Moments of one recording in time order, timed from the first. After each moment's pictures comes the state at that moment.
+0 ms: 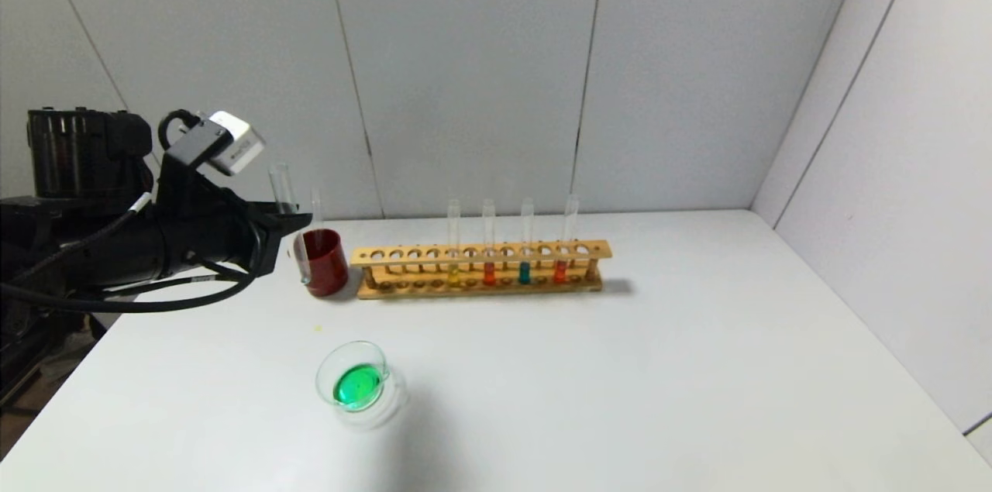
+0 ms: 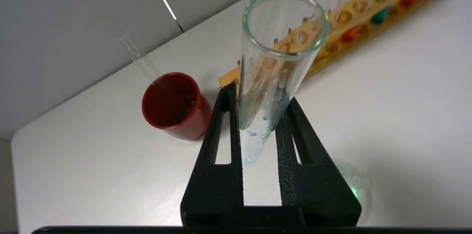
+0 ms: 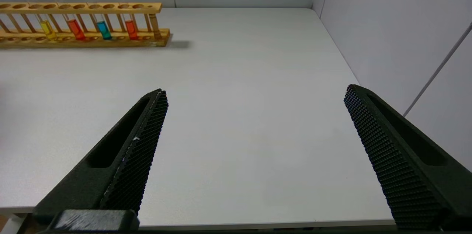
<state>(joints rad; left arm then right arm) -0.10 1.55 -0.83 -0.40 -0.28 0.26 0.00 0.00 0.00 0.00 0.00 0.00</state>
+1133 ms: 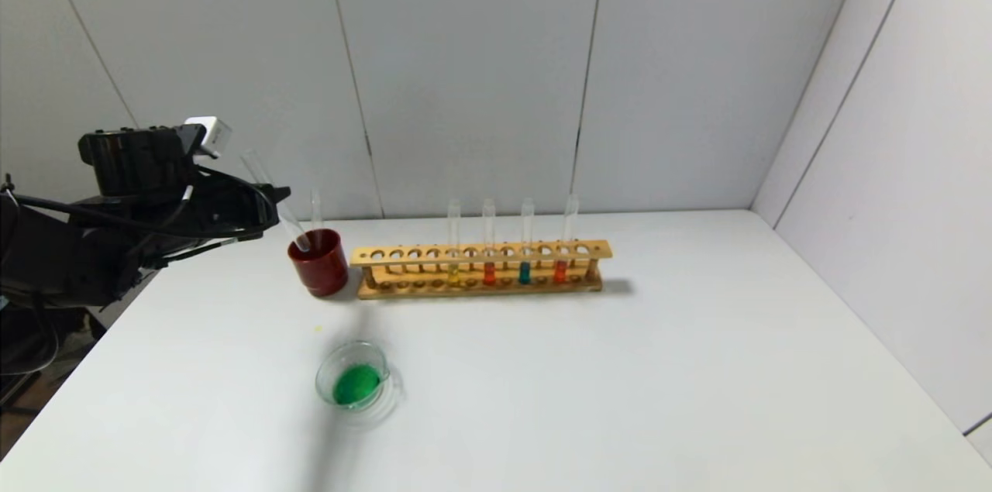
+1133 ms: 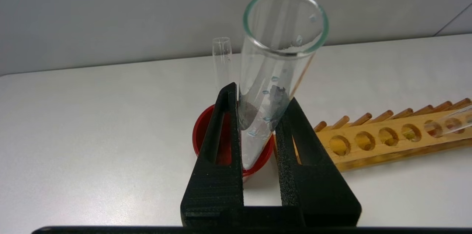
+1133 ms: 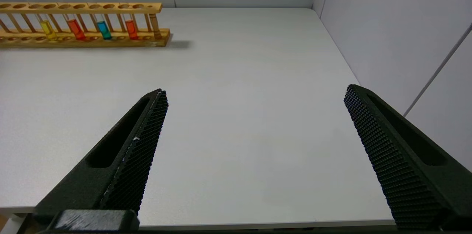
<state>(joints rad) 0.07 1.91 -0.97 -0.72 -0.27 -0.04 0.00 0.00 0.00 0.00 0.00 0.00</state>
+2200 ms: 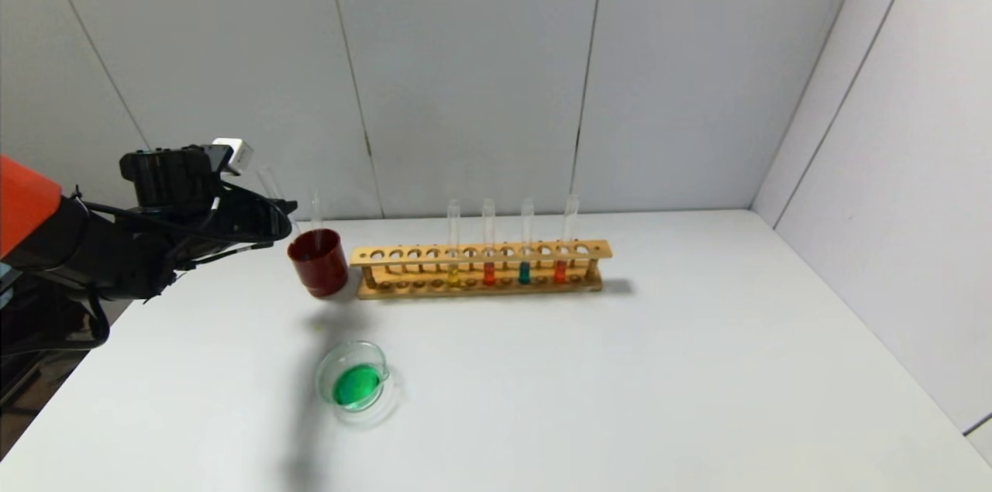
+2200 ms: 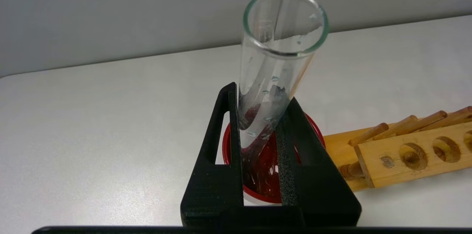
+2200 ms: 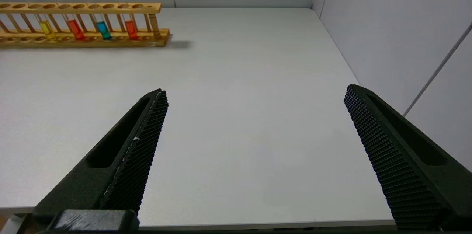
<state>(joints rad) 0.10 2.08 -1.07 -0.73 -0.28 0.03 0.00 0.00 0.00 0.00 0.00 0.00</state>
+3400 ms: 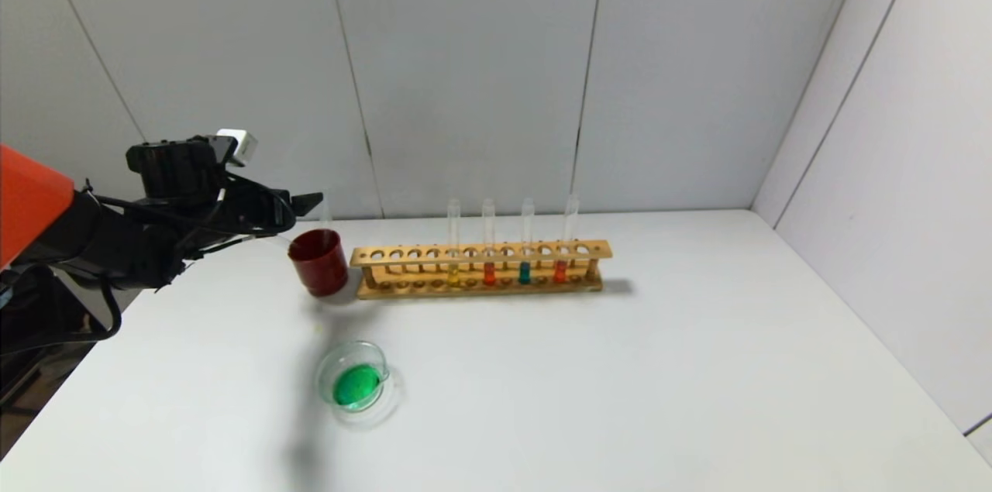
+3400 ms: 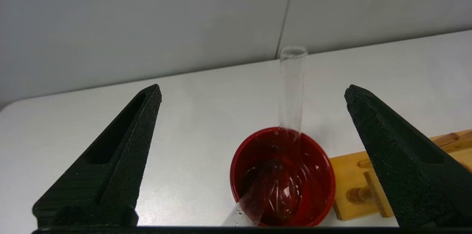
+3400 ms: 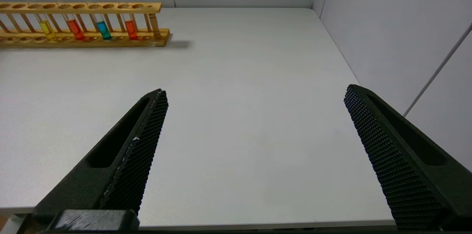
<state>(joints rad) 0.09 2.09 -1.14 -0.73 -0.27 0.06 0.00 0.00 0.00 0.00 0.00 0.00</state>
